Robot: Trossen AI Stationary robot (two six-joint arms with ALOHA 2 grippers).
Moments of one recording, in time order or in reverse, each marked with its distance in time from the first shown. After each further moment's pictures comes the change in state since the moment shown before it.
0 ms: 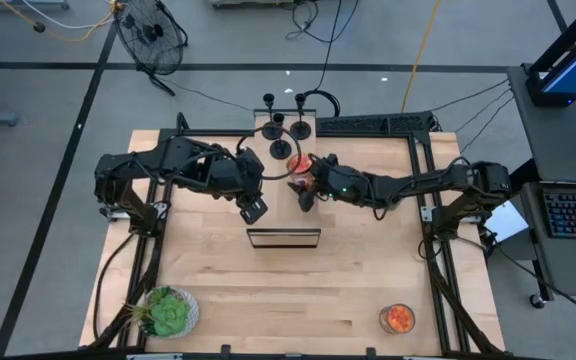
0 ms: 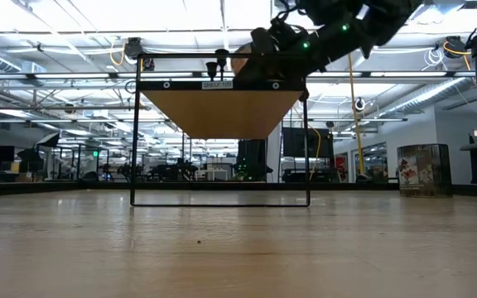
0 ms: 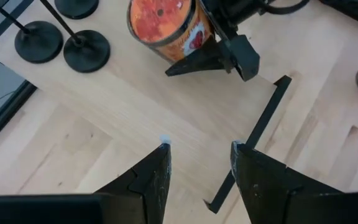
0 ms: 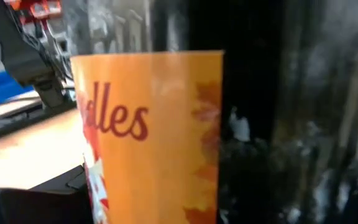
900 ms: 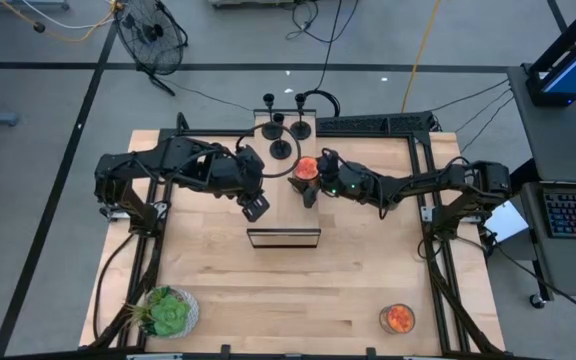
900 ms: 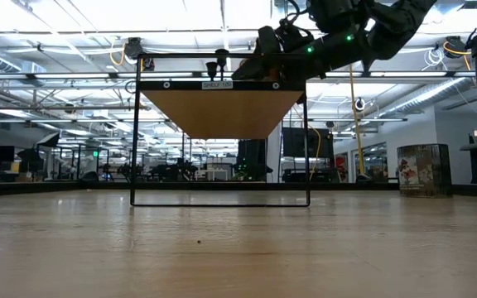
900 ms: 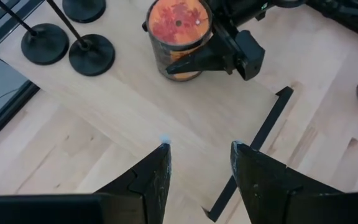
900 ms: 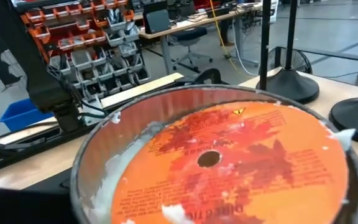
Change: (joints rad) left arm 0.005 0.000 0.000 0.016 -0.019 -0.027; right arm -0.051 0.000 -0.093 0.241 -0.083 -0.030
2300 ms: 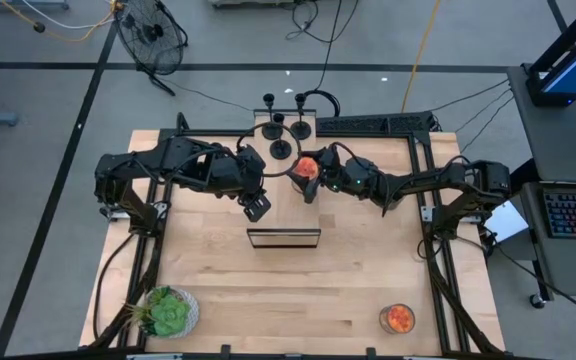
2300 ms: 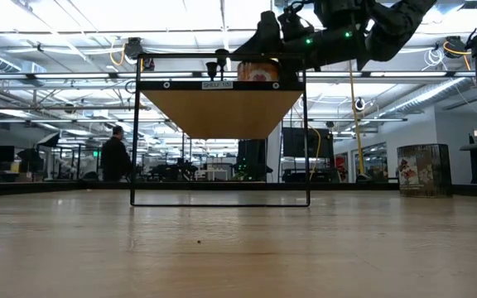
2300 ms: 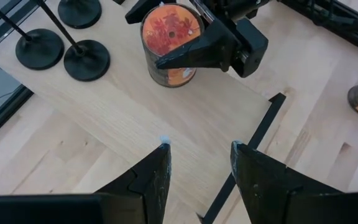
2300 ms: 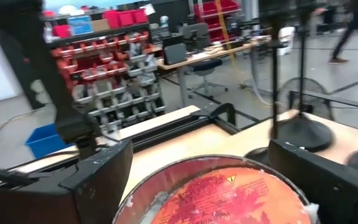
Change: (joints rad) left arm 0.000 0.000 0.000 0.027 0.000 0.000; right arm -0.025 0.000 0.000 0.152 -0.068 -0.037
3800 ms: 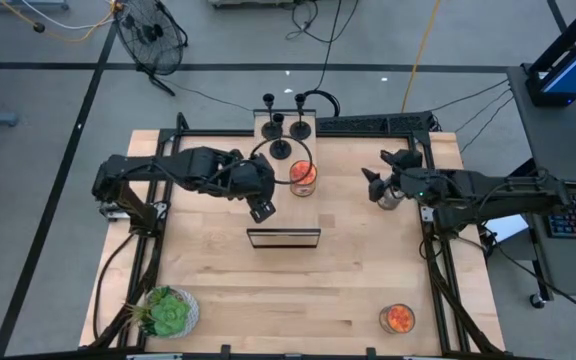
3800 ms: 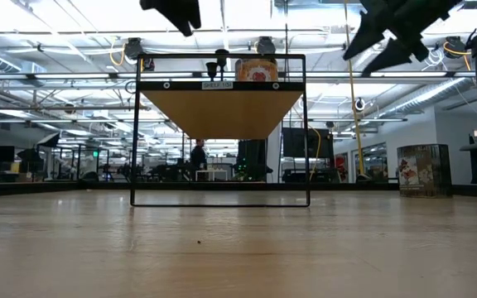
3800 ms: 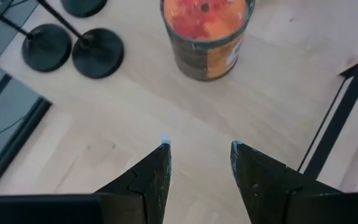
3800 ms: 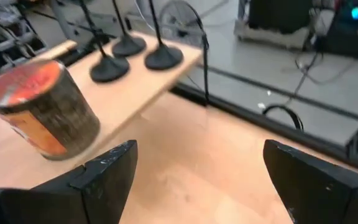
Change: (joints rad) left arm 0.057 -0.035 -0.291 0.163 -0.037 0.159; right arm 0.183 -0.755 0.001 -1.344 0.519 0.381
